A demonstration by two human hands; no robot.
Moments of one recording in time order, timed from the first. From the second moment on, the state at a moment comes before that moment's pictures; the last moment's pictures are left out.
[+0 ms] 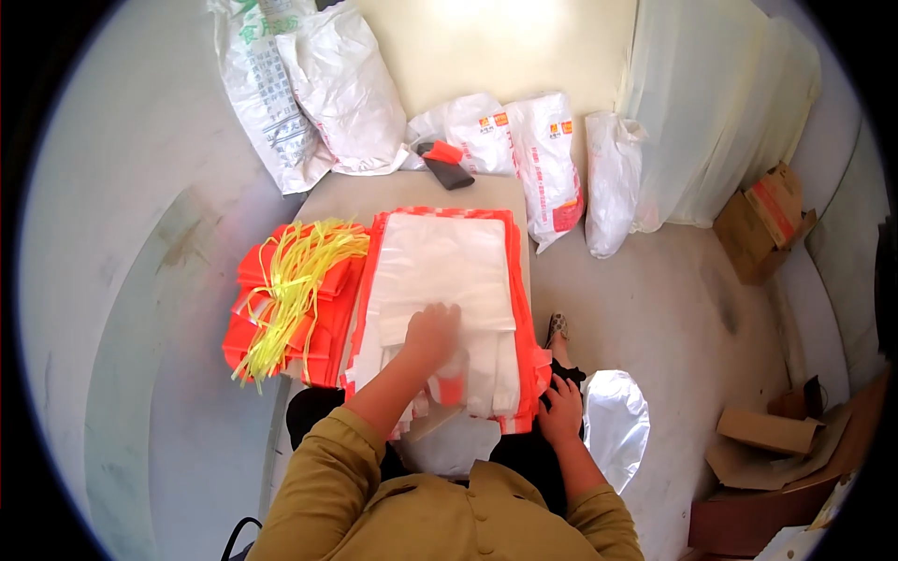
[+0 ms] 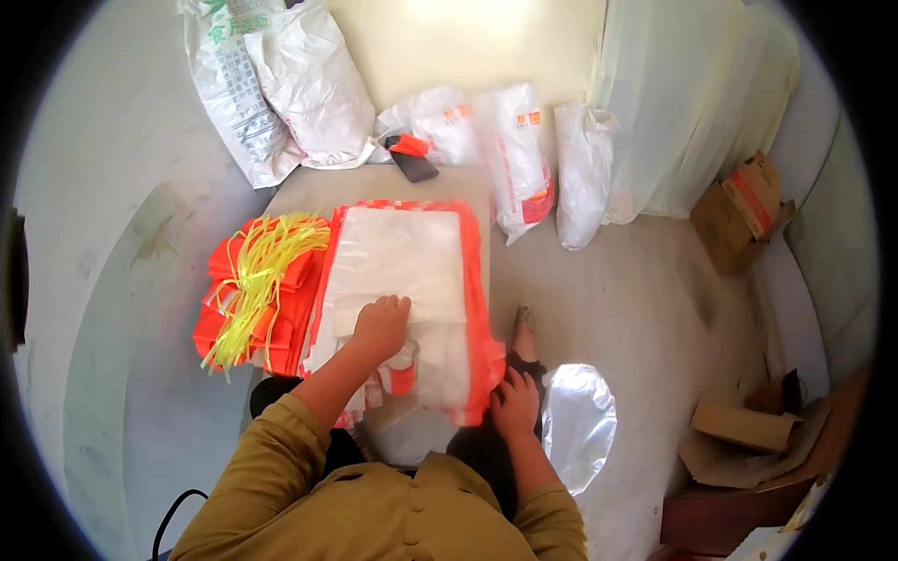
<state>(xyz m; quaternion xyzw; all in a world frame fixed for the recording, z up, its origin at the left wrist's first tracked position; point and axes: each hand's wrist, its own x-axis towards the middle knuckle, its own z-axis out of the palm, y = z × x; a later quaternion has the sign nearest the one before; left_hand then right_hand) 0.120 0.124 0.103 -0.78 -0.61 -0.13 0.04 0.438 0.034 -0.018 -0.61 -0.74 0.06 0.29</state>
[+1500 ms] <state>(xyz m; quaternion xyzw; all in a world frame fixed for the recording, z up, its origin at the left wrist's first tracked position) 0.129 -0.003 0.034 -0.20 -0.40 -0.48 -0.75 0.320 0.002 0.063 -0.47 -0.61 0.53 0.36</state>
